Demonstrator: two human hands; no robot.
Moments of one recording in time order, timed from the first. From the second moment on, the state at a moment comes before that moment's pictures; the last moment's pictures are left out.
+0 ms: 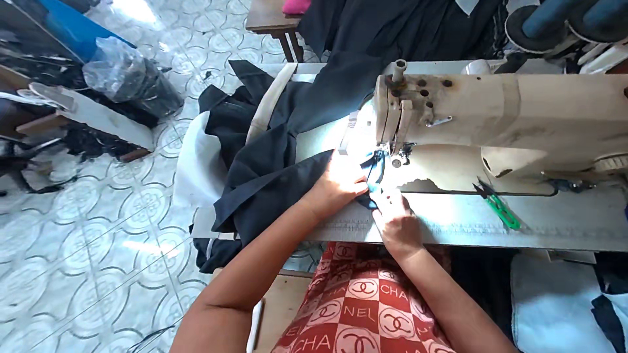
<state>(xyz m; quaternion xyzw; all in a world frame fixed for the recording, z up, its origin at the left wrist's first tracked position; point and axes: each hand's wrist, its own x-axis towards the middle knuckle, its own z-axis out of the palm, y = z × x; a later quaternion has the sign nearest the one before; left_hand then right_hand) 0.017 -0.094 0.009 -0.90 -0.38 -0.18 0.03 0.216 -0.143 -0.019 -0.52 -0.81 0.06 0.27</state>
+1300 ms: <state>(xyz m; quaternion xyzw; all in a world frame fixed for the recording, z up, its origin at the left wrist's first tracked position) 0.029 -0.079 0.009 -0.90 -0.39 -0.19 0.02 0.223 -0.112 -0.034 -0.52 -0.79 0.06 0.32</state>
